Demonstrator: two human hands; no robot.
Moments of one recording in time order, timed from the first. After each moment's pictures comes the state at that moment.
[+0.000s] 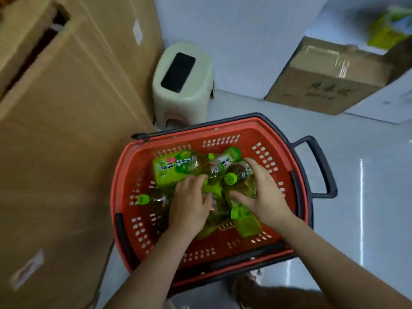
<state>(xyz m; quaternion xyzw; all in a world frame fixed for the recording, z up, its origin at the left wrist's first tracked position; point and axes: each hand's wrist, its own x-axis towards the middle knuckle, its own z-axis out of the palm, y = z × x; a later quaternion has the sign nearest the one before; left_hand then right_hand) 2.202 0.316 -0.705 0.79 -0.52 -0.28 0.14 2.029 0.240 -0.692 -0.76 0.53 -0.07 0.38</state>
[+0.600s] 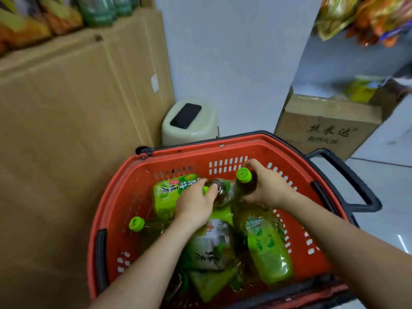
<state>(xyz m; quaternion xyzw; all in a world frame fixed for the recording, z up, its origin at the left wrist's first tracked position) 2.209 0.299 -0.790 0.79 -0.49 -0.27 0.26 2.041 0.198 -0.786 -0.83 0.49 -0.08 0.26</state>
